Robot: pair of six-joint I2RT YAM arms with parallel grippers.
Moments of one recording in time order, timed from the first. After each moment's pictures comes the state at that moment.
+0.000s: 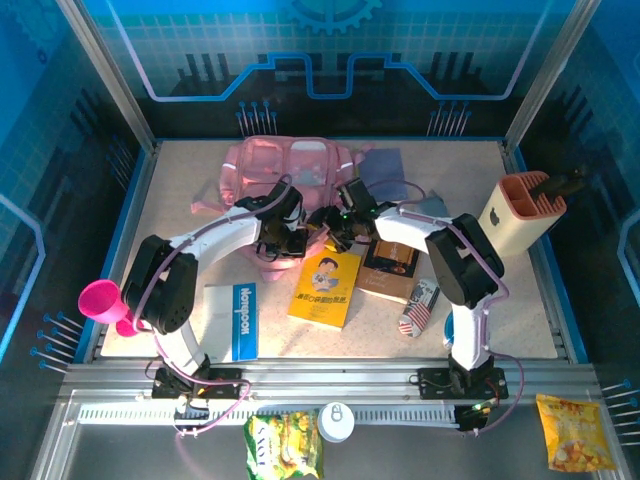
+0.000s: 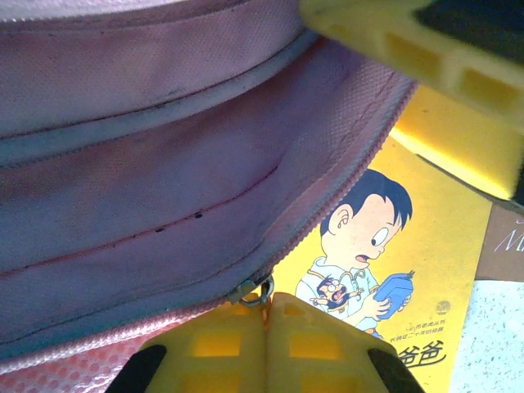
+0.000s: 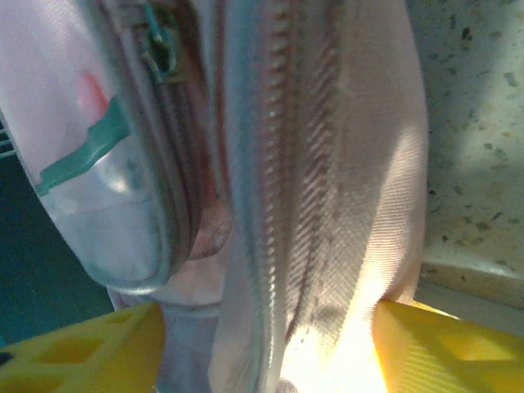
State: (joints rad) left arm -0.48 1.74 1.23 -0.74 0.23 -0.45; right arm 0.56 1.99 1.30 -0.21 -0.41 1.25
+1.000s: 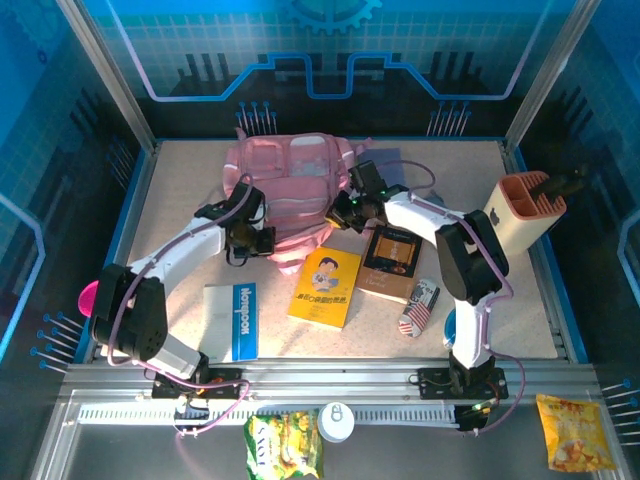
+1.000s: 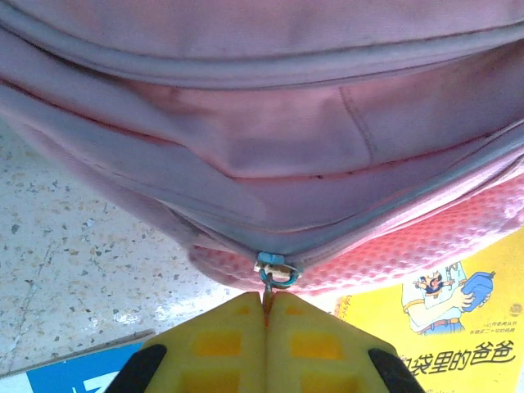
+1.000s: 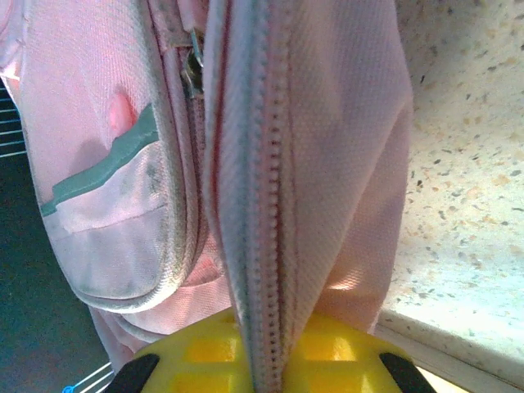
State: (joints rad) left arm -0.31 1.51 1.05 -0.73 0.16 -0.40; right arm 0.47 1.99 1.44 -0.38 -0.40 1.02
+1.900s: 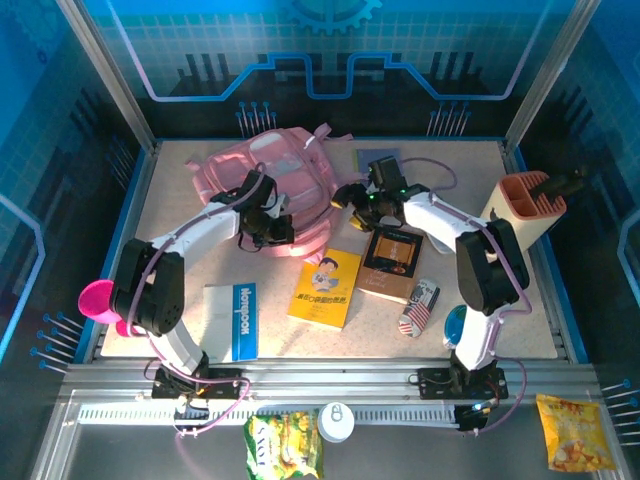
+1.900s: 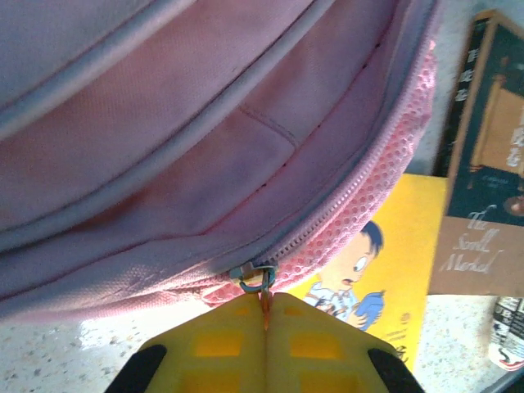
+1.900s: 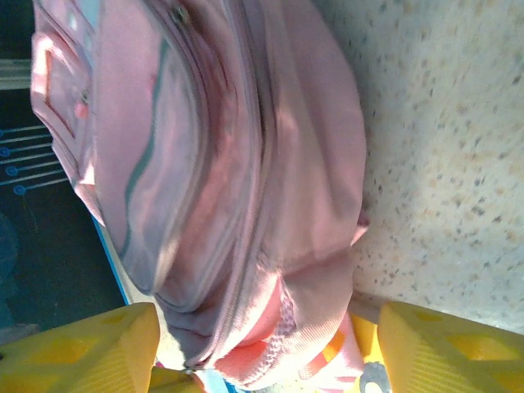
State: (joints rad) left arm -0.33 1.69 1.21 -0.66 0.39 -0.41; right arm 0.42 1.86 1.33 -0.34 -0.41 1.08
